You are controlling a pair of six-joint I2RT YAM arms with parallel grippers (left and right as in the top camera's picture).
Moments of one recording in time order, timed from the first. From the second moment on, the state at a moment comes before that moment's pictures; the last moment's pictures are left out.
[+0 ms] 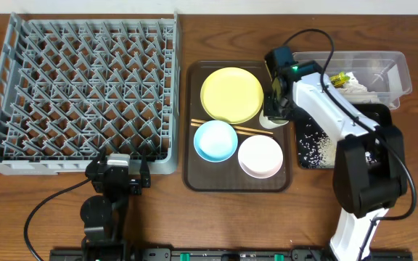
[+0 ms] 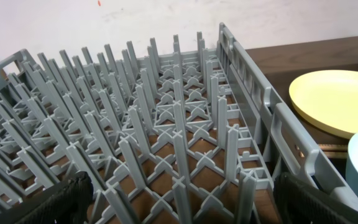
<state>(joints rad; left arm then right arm) 0.06 0.11 0.02 -0.11 0.08 0.12 0.33 2.01 1.52 -0.97 0.06 0.40</state>
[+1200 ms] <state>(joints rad) 0.06 0.11 0.02 -0.11 0.09 0.12 0.30 1.83 1.36 -0.87 0.07 0.39</state>
